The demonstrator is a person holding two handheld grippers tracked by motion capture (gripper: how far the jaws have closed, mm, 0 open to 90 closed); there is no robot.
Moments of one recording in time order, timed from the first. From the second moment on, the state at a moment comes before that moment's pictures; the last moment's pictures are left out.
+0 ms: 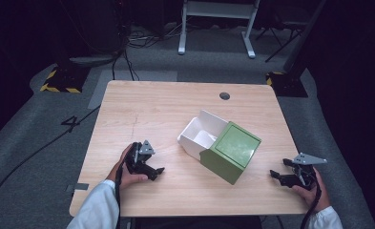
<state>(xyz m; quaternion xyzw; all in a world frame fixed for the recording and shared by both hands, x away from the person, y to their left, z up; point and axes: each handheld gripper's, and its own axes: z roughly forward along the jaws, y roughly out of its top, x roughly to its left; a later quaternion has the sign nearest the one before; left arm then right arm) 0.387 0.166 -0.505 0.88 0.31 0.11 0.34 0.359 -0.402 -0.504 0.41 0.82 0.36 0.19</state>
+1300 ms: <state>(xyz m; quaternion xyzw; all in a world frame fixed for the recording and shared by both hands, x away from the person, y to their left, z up) 0.460 0.129 -0.448 0.83 0.32 0.14 0.44 0.359 -0.402 -0.504 0.41 0.82 0.36 0.19</state>
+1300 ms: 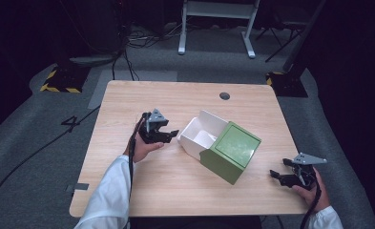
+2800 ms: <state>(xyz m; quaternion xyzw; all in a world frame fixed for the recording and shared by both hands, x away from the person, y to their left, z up) 0.474 0.061 -0.478 0.85 0.26 0.01 0.45 0.359 -0.402 -0.504 0.41 0.82 0.36 0.19</state>
